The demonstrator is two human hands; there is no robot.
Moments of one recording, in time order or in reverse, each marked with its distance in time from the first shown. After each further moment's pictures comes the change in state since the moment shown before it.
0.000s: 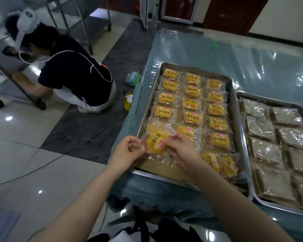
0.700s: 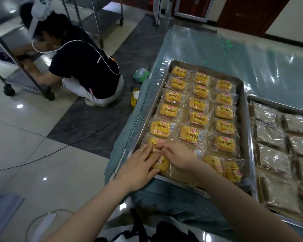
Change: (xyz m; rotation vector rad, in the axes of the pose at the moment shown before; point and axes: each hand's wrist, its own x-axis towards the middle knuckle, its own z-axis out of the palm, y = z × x) left_hand -0.020 -0.028 0.024 1.204 -0.288 0.366; right_hand 0.024 0.012 -0.008 -1.273 -0.314 -0.356
